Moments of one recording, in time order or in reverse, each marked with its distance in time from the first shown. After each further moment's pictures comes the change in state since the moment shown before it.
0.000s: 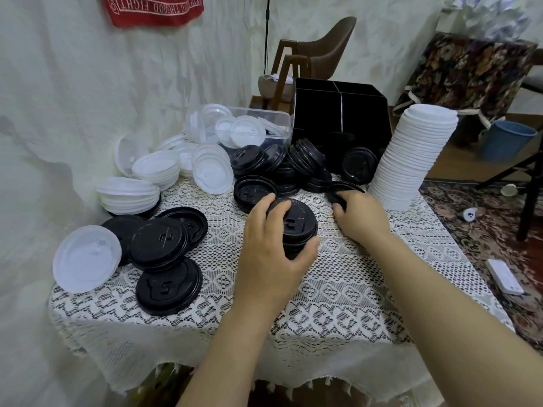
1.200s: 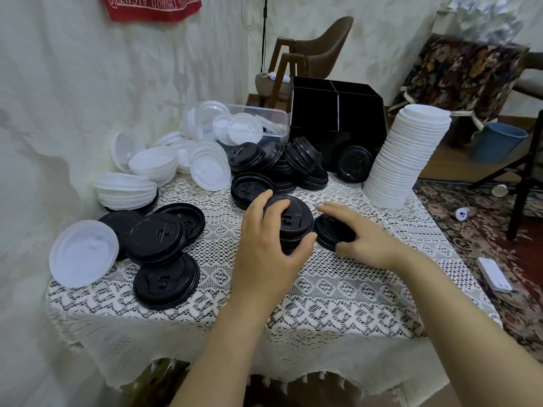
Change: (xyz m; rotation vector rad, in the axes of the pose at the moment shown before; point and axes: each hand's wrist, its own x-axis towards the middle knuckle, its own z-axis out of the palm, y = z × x) left_hand 0.000 0.005 -0.004 -0.008 -0.013 -0.020; right_hand -0.051 0.006 -0.036 0.473 -0.452 -0.197
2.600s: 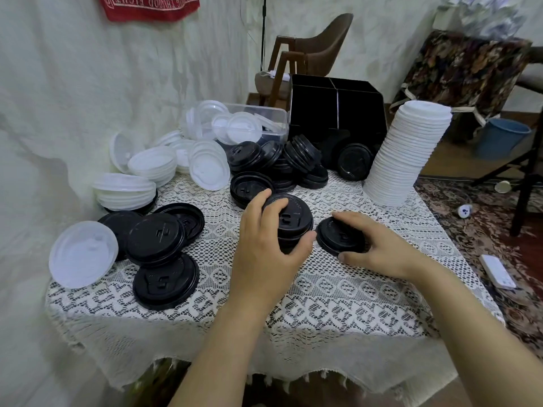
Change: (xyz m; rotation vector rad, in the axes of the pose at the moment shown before) left_hand -0.001 -0.002 0.001 -0.022 -0.012 -0.024; right_hand -0.019 0.021 -0.002 0.045 0.026 0.012
